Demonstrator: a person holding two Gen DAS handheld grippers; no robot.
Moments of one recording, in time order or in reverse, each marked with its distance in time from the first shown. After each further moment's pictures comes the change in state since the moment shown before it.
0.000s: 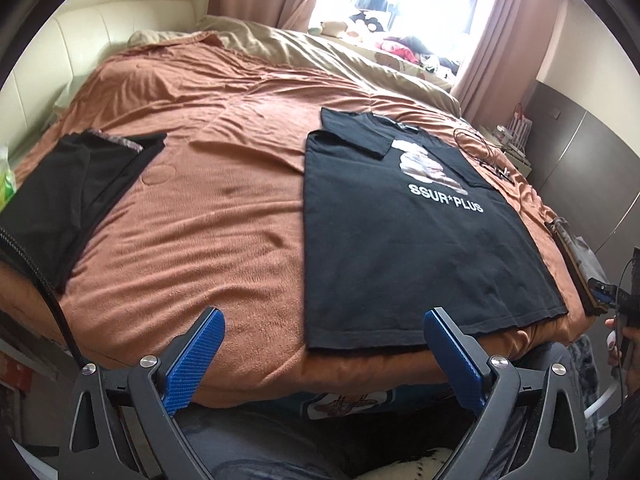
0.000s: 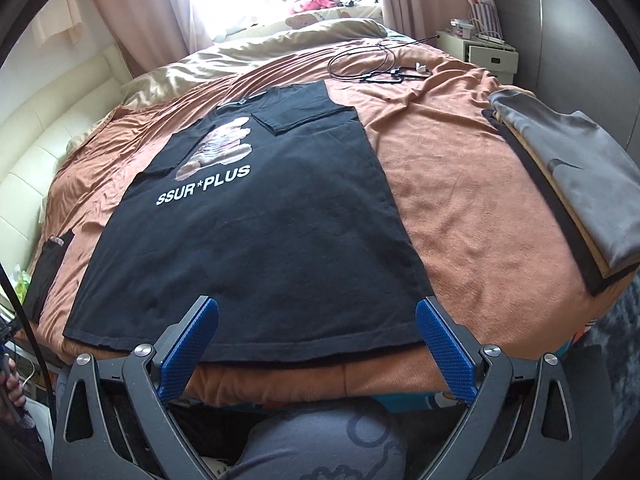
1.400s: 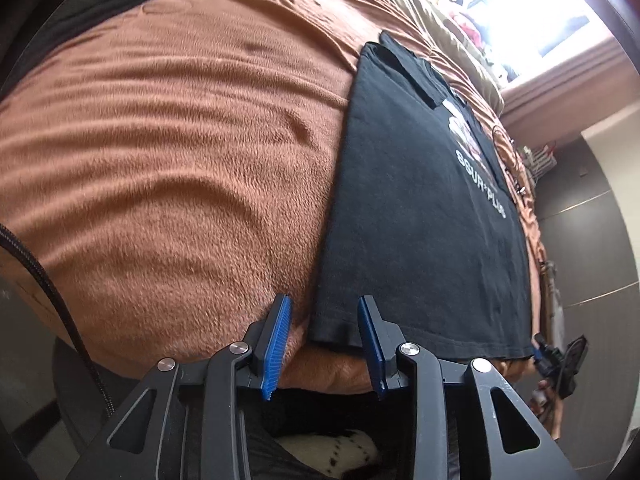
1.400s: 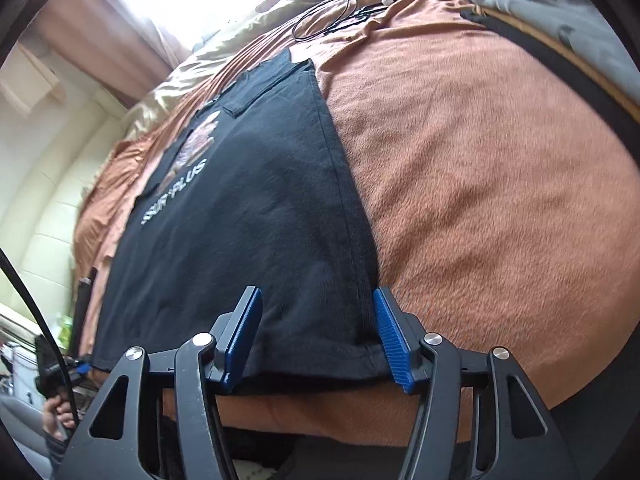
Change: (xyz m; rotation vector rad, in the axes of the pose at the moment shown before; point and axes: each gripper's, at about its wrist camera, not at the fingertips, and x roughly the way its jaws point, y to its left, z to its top) left arm 0.084 0.044 -0.029 -0.393 0.277 -0.154; right arm 0.099 -0.102 -0.019 0.239 0.081 0.220
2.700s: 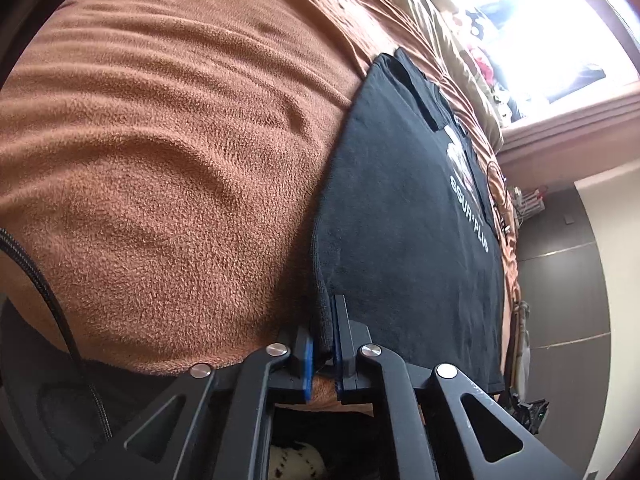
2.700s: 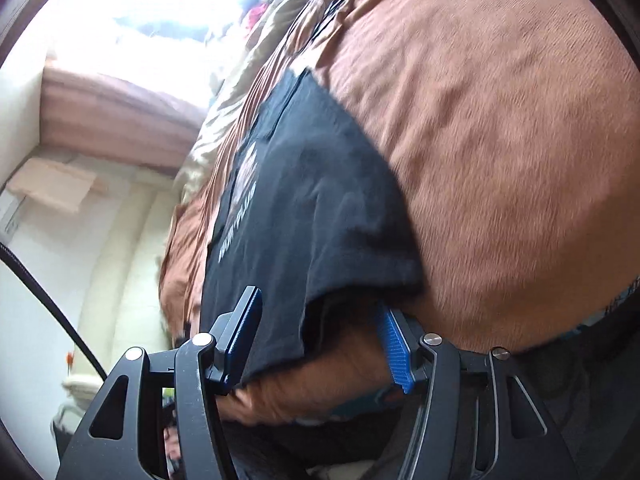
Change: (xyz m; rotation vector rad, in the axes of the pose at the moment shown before) left arm 0.011 -0.004 -0.004 -0.171 -0.042 -0.080; right arm -0.025 -0.065 -0.043 0.342 -0.071 0.297
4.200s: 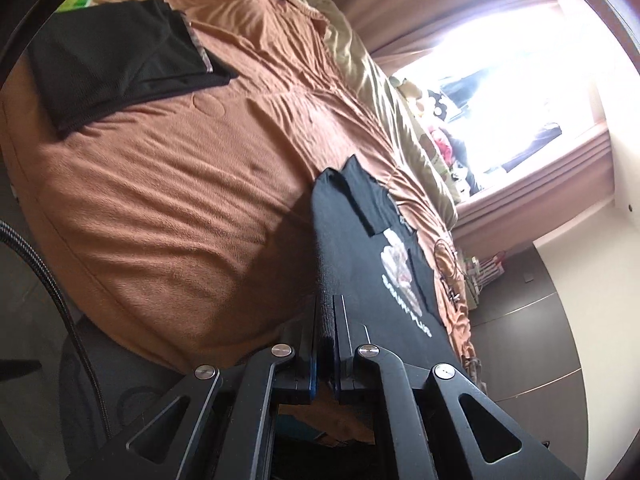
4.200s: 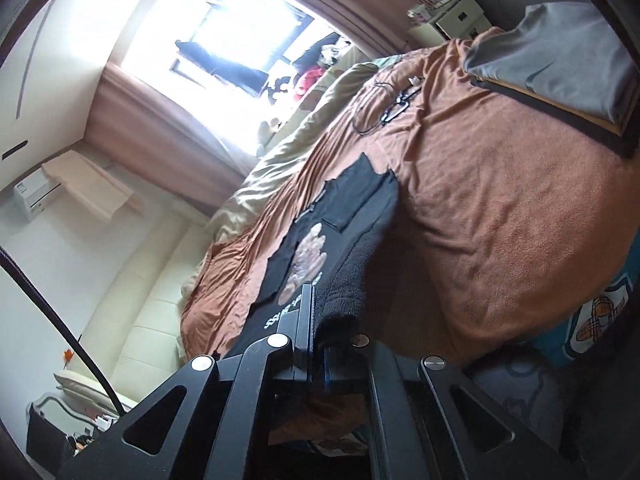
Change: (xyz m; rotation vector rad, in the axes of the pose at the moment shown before) left arm -0.138 -0.014 -0.011 -0.007 -0.317 -0.126; right arm -0.102 0.084 -0.067 -0.169 -0.243 0.050
